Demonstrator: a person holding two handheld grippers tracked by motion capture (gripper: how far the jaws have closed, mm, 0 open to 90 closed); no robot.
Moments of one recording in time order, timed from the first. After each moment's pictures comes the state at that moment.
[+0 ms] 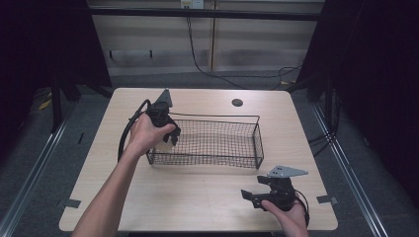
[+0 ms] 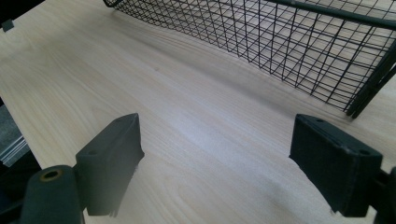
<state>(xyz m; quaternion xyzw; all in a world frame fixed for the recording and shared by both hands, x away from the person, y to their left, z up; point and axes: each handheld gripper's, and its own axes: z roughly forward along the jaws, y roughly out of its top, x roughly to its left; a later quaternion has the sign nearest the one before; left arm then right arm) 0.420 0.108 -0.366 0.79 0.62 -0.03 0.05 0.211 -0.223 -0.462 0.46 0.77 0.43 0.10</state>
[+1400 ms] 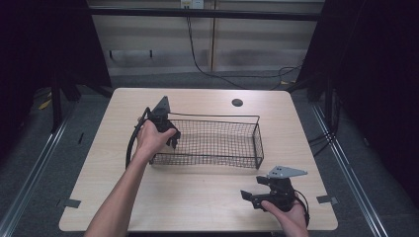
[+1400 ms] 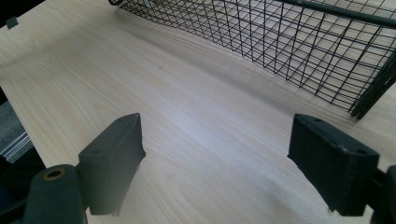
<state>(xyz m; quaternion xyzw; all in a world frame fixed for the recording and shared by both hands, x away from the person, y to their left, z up) 0.432 0.110 -0.405 0.75 0.67 -0.03 0.03 0.210 -0.222 -0.462 0.45 0.78 0.43 0.10</state>
